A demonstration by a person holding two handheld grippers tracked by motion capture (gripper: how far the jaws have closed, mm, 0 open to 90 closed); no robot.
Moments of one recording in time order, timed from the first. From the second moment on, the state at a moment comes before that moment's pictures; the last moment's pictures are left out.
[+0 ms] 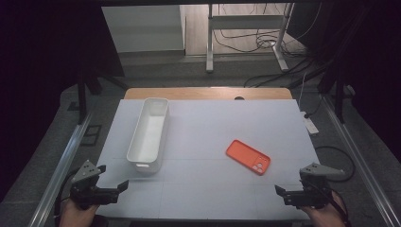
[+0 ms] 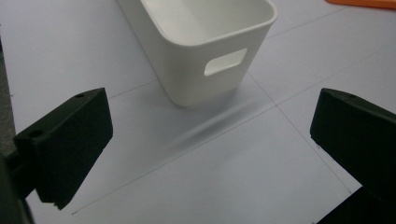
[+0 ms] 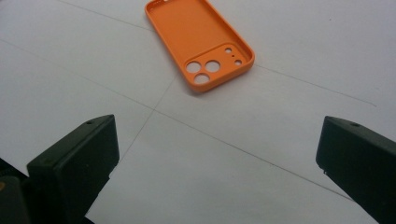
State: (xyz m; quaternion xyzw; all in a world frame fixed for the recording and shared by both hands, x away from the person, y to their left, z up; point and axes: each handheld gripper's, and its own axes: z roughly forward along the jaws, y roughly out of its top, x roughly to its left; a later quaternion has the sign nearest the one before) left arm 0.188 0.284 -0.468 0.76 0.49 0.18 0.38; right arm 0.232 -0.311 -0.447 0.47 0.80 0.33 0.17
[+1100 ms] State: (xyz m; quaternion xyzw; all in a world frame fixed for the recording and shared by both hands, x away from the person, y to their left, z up) left arm 0.188 0.285 -0.468 0.77 0.48 0.17 0.39; right arm 0.258 -0.300 -0.452 0.46 0.81 0.33 0.17
